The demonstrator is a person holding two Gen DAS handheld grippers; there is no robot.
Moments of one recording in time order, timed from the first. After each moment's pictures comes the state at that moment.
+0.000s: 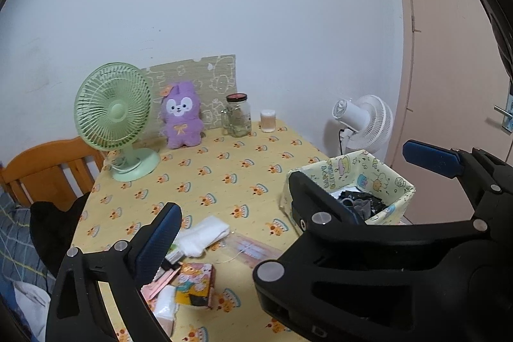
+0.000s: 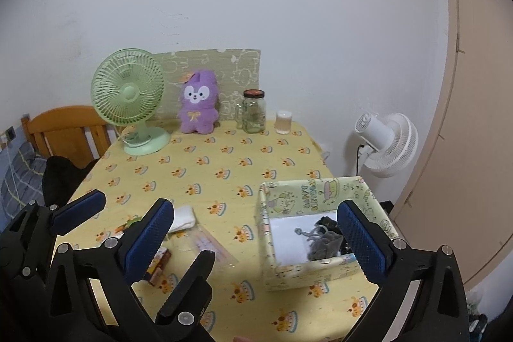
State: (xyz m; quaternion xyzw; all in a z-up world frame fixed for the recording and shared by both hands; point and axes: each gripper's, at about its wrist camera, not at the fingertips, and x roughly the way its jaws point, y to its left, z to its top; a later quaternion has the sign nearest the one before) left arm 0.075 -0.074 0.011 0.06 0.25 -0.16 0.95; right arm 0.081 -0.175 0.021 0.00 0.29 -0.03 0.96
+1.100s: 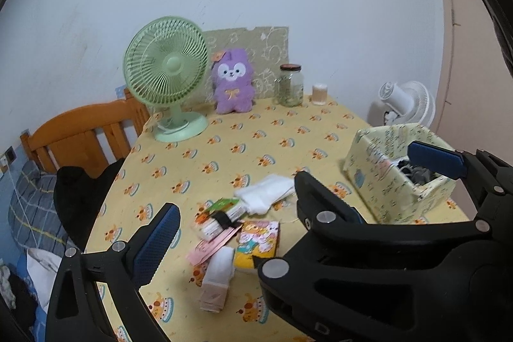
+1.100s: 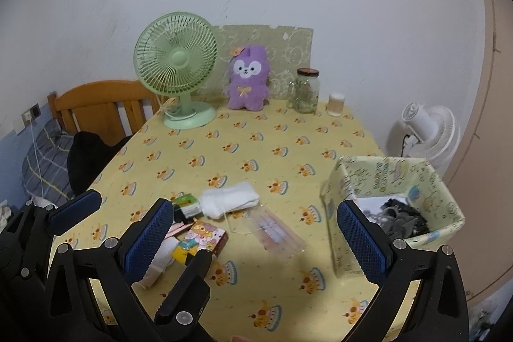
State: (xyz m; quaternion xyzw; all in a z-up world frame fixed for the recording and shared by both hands) left arm 0.076 -0.009 -0.043 0.05 0.29 -0.07 0.95; right arm 0.094 -0.105 -0.030 -0.01 0.32 0.04 0.95
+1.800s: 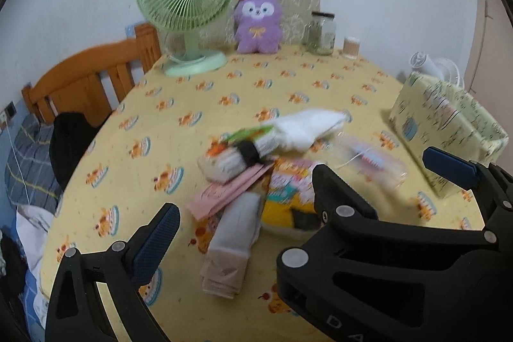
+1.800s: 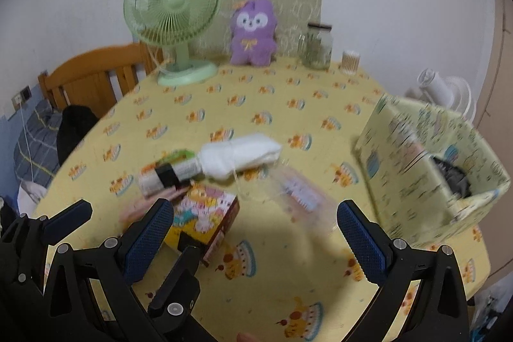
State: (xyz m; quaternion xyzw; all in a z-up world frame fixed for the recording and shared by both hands) left arm 0.105 0.021 -0.127 0.02 0.37 -0.04 0.93; right arm 0.125 -0.076 -0.120 0.00 0.38 0.04 0.92
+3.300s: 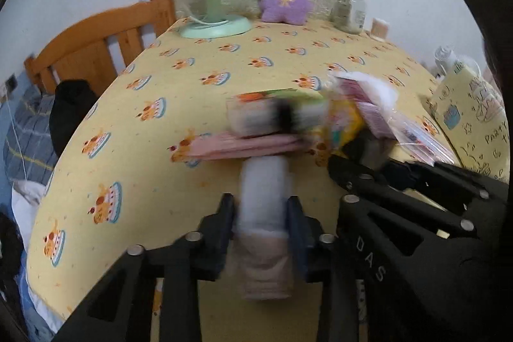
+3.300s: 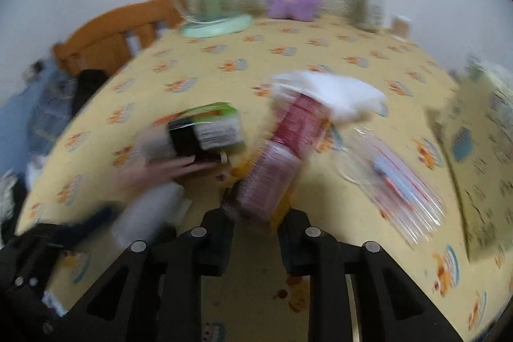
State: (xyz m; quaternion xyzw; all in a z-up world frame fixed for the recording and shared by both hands) left arm 0.128 0.051 -0.160 0.00 0.42 -0.03 0.91; right arm 0.172 -0.032 -0.175 -0.01 0.46 0.12 0.88
